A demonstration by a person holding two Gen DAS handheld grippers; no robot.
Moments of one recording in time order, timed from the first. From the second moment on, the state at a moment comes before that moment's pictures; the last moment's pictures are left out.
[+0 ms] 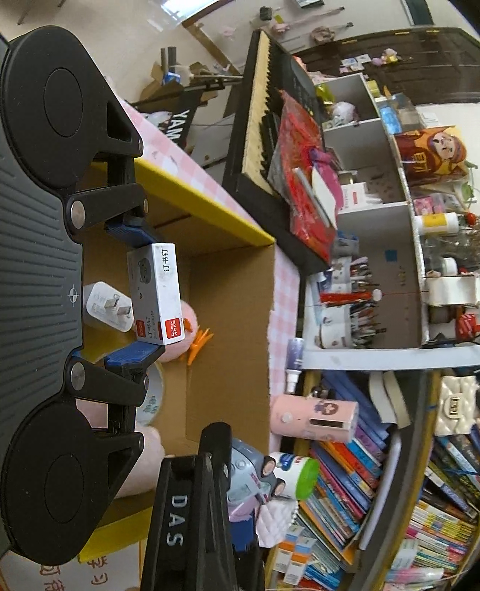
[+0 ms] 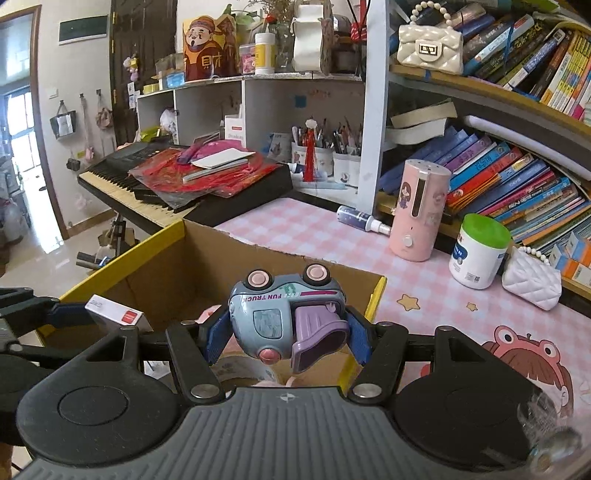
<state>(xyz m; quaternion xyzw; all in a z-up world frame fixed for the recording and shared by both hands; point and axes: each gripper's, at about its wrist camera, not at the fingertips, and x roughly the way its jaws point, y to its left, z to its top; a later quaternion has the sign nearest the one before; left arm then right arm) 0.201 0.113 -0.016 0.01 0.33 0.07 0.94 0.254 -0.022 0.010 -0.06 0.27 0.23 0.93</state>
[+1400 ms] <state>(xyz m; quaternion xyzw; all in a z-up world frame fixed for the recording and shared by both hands) 0.204 0.109 -0.029 0.02 0.35 0.09 0.93 0.289 0.019 -0.012 -0.13 0.35 0.30 0.88</state>
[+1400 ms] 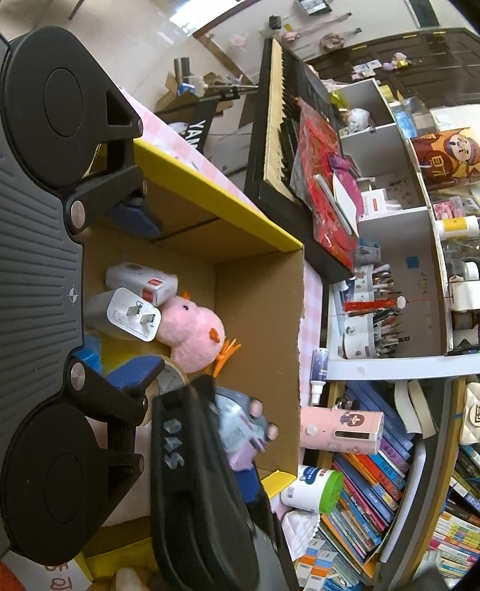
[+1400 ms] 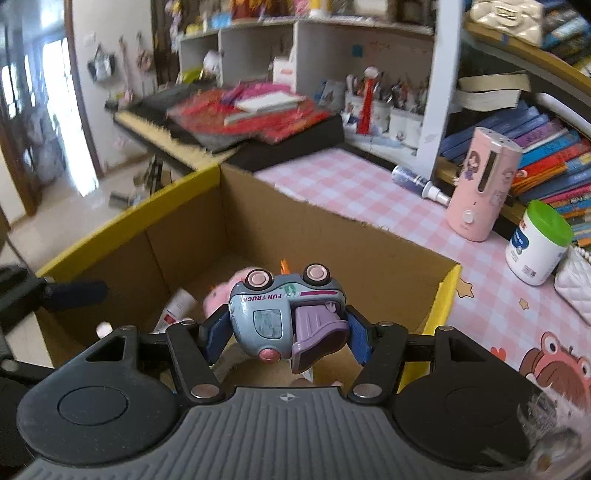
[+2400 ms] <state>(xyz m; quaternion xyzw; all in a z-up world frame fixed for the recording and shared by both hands) 0.167 0.108 -0.011 0.03 0.31 0.06 0.95 0.243 0.007 0.026 -0.09 0.30 0.28 0.91</state>
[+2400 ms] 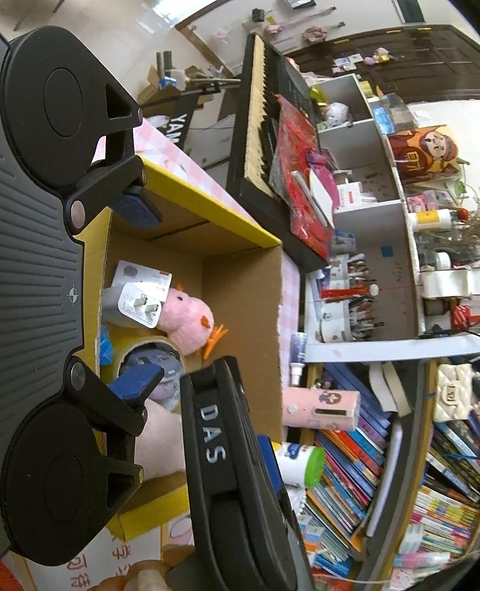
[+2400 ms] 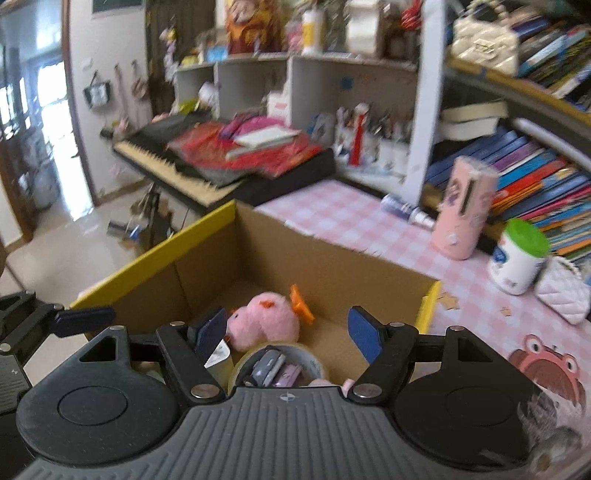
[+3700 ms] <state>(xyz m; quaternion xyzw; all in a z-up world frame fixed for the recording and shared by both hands) 0.009 0.144 -0.008 0.01 0.31 0.04 0.95 0.007 -0.017 0.005 -0.03 0.26 0.03 0.96</state>
